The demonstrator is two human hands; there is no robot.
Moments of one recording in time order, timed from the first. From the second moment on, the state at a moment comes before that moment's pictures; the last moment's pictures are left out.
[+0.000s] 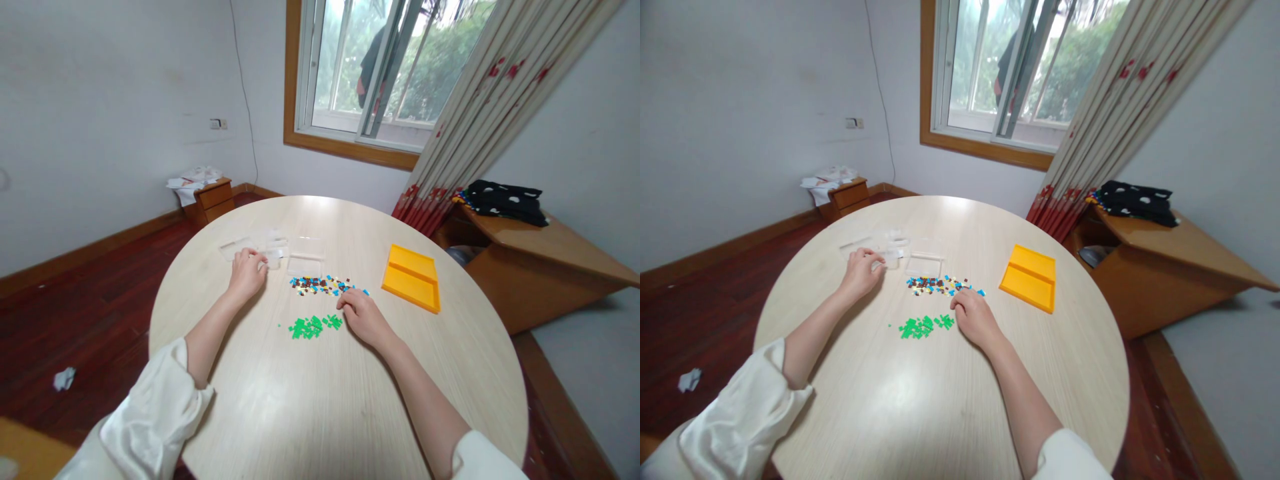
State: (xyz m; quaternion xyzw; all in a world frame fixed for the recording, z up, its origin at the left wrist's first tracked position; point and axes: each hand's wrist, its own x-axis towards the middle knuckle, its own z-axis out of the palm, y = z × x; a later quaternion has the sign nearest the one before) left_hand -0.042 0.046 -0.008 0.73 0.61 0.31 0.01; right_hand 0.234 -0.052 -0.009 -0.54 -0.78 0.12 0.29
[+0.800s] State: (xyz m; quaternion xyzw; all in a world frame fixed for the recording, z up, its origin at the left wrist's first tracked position) left_hand -0.002 0.010 0.012 0.89 0.30 0.33 0.05; right_hand 0.212 -0.054 0.004 -0.50 -0.78 0.08 0.36
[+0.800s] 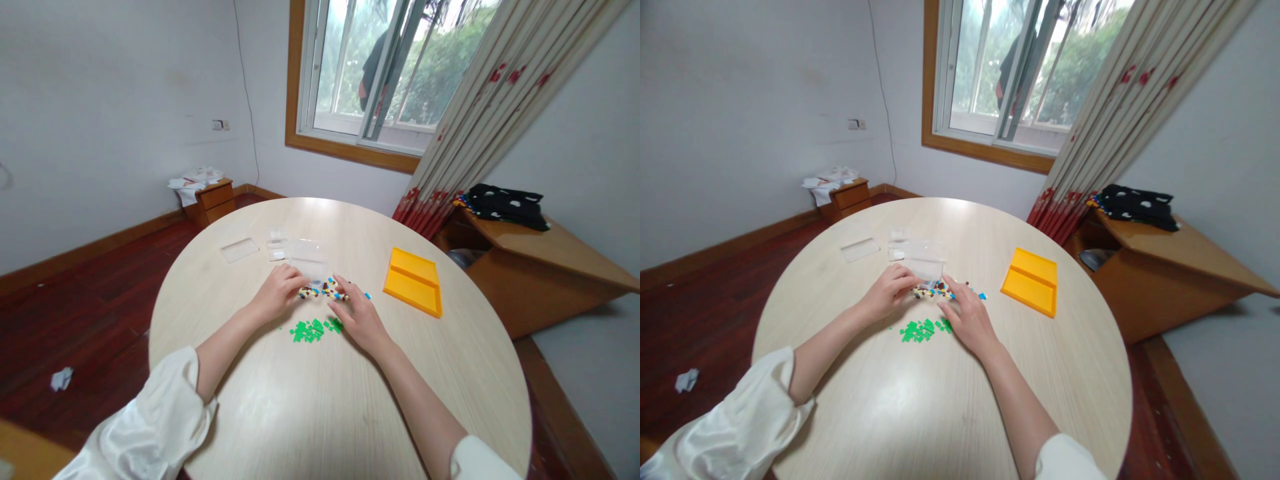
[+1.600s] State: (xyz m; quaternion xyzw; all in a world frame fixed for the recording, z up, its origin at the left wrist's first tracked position) left_hand -0.003 0.003 0.022 0.88 0.38 0.17 0.22; right_hand 0.265 -0.057 0.033 -0.56 -0.69 0.05 0.45
